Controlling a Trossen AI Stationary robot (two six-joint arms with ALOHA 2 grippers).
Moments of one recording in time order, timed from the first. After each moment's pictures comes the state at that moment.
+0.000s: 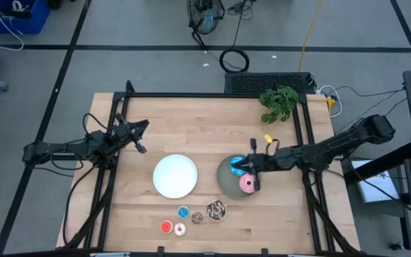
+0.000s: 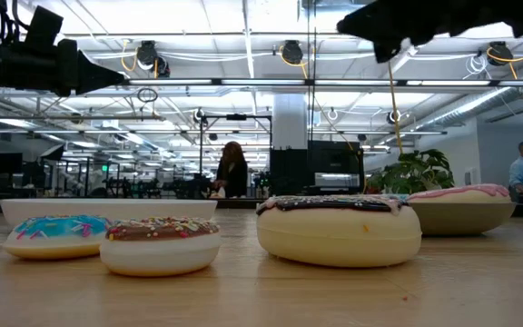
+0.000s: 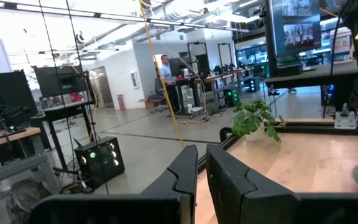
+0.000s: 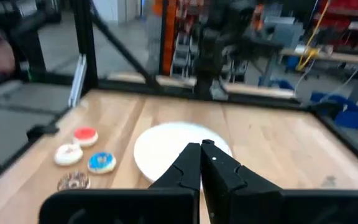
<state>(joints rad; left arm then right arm) 0.06 0.17 0.01 0.36 -0.54 0.28 0.29 1.15 0.53 0.45 0.26 -0.04</state>
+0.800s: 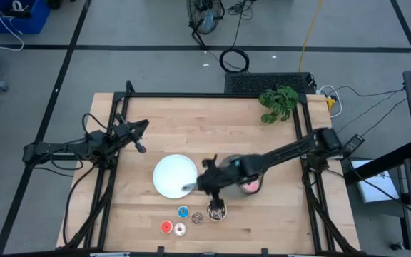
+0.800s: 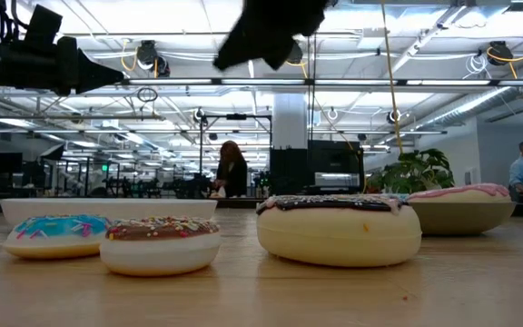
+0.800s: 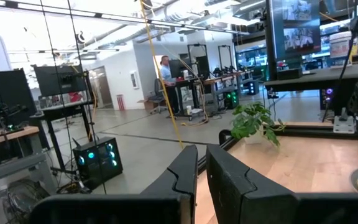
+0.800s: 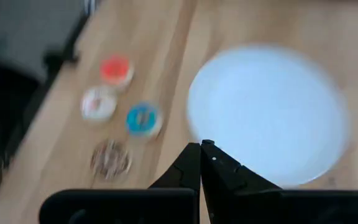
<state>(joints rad) 0.06 0.17 0.01 0.37 -0.54 0.27 0.28 1.87 1.44 -0.35 0.02 0.07</state>
